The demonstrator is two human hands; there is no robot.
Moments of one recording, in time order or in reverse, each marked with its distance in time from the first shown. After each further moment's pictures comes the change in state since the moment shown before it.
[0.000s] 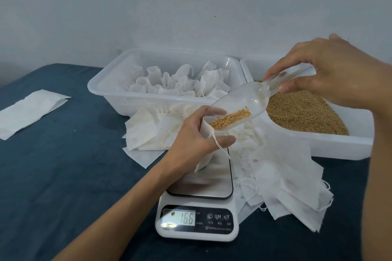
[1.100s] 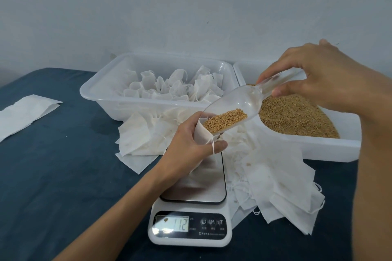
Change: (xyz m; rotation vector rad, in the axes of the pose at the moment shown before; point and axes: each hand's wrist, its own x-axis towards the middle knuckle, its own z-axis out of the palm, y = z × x) left_hand 0.000 0.002 0.004 -0.029 -0.013 0.001; right_hand -0.001 0.000 -0.004 0.006 0.006 0.067
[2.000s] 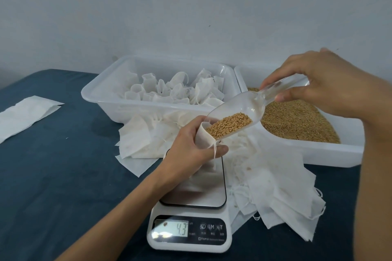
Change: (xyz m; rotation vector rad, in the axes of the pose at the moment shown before) left_hand -0.001 0.000 0.001 -0.006 -0.009 -0.013; right_hand 0.001 0.009 0.002 0.049 -0.018 -0.046
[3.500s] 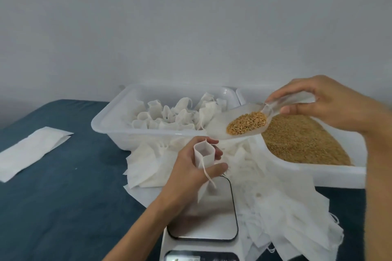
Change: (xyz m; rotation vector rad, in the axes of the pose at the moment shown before) left_hand 0.010 -0.002 -0.015 -0.170 0.005 0.084; right_hand 0.015 0.032 0.003 0.380 -0.040 0.013
